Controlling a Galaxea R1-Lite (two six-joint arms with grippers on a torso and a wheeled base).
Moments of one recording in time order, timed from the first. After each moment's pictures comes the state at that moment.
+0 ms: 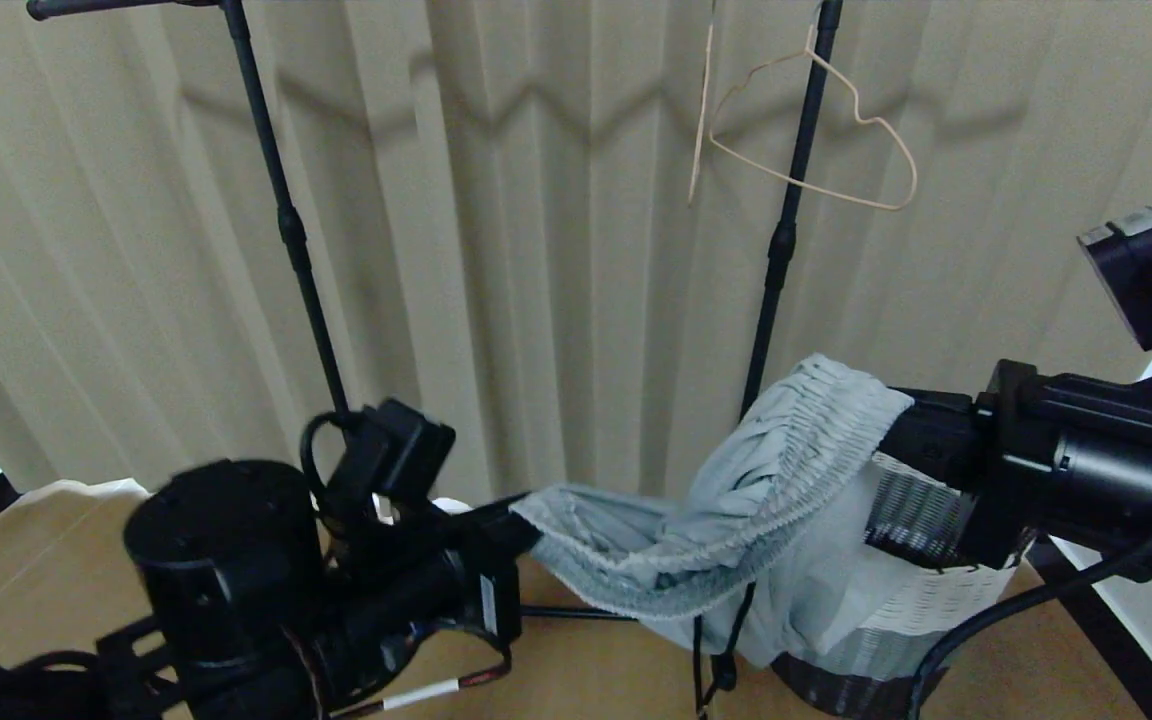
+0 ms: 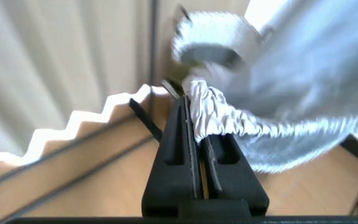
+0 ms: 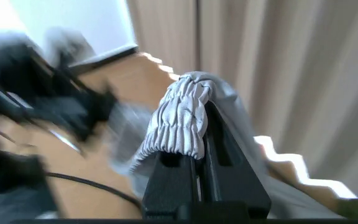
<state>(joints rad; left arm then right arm) -0.74 1.67 -0.43 -1.10 -0.01 -0.11 0.58 1.34 -0.65 -0.60 0.29 0.12</state>
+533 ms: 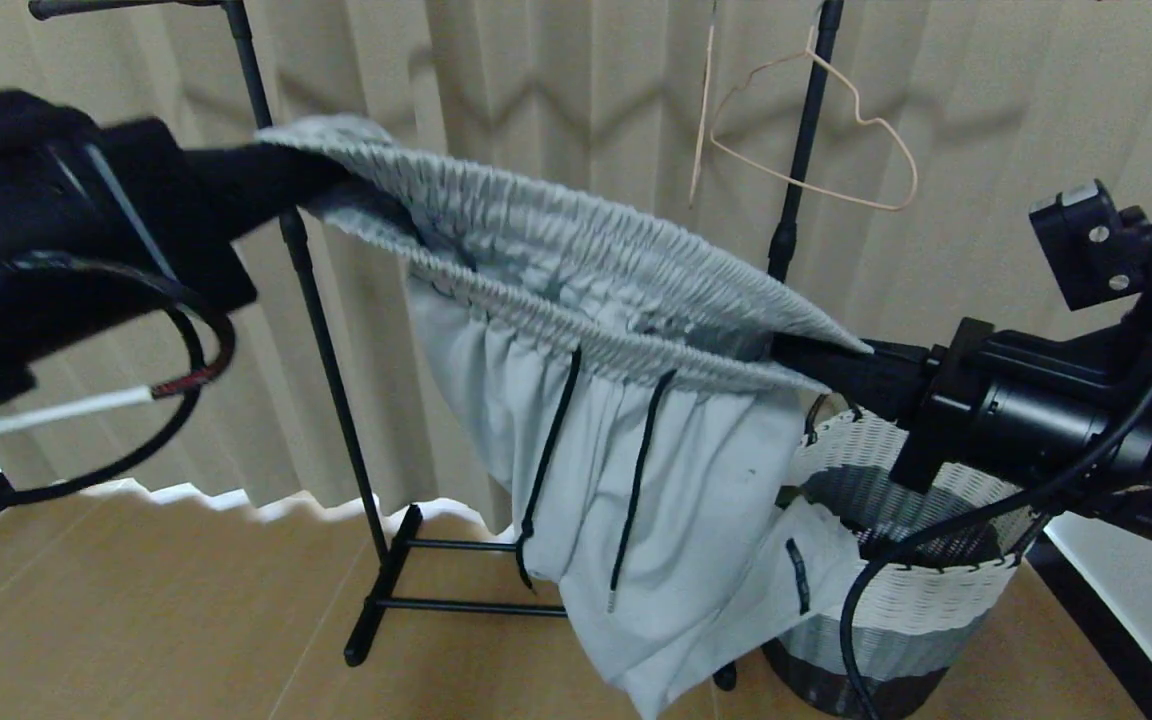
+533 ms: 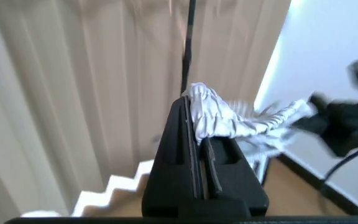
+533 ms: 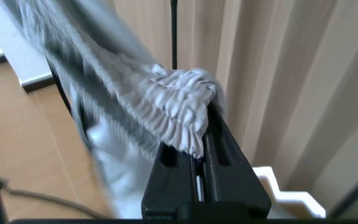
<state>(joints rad) -0.62 1.24 -0.97 -0.41 -0.01 -0.06 0.53 1.44 -0.68 -0.76 0.29 0.09</state>
